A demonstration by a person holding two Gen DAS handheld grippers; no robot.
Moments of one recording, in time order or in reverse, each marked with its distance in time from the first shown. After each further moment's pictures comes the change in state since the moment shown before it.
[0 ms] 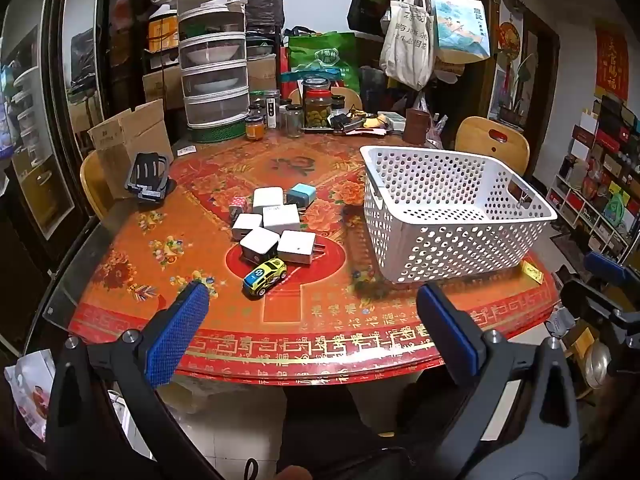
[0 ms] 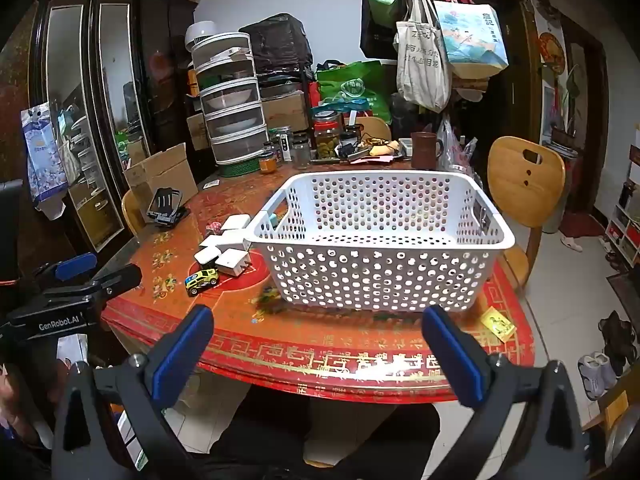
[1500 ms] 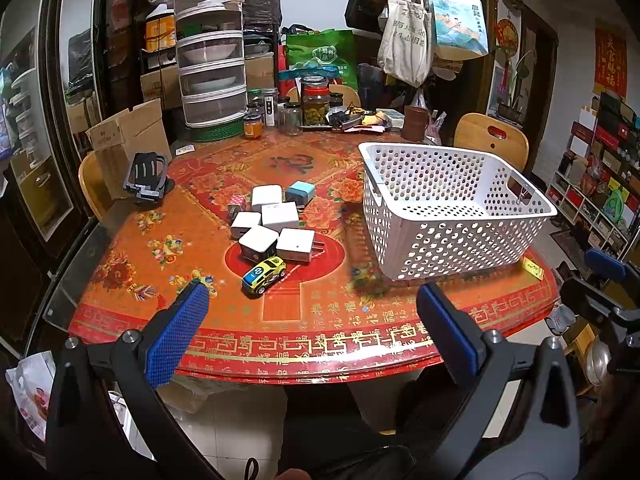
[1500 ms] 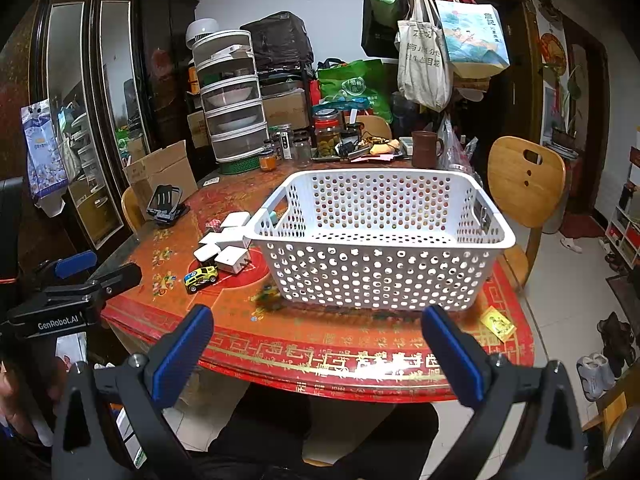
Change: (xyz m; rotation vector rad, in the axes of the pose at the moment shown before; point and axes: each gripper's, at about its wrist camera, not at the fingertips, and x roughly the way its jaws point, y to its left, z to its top) left arm 0.002 0.000 -0.001 0.010 0.008 -0.003; right arm 0.000 0.004 -0.002 -0.002 0.010 0.000
